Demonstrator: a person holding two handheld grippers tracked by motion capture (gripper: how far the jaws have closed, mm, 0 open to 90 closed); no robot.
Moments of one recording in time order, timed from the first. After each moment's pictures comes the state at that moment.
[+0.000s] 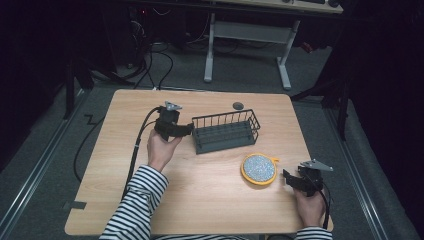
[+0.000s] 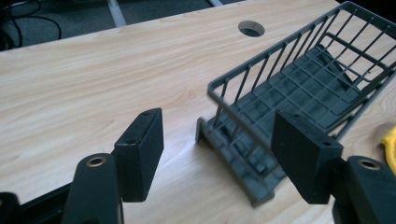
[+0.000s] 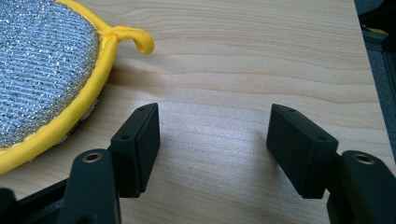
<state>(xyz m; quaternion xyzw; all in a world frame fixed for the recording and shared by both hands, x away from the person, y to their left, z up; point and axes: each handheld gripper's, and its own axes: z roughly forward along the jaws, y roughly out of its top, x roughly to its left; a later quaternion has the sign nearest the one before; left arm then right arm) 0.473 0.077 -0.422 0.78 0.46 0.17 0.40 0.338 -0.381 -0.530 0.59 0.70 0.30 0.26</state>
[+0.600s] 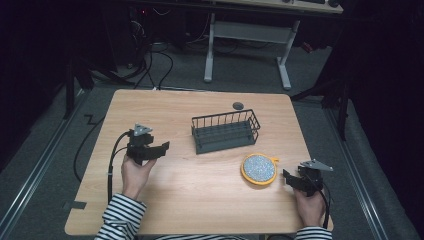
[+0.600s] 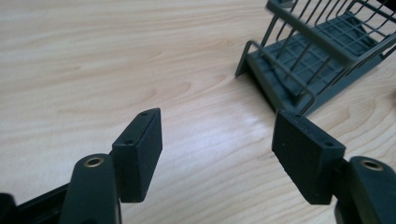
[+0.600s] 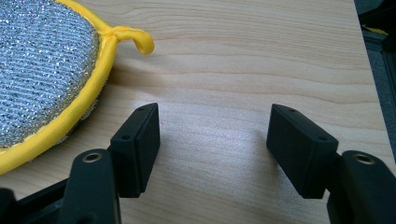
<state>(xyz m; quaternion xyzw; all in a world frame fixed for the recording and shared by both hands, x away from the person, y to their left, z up) 0.417 0.150 -0.460 0.75 0.50 0.17 0.41 0.338 -0.381 -0.530 0.59 0.70 0.30 0.26</state>
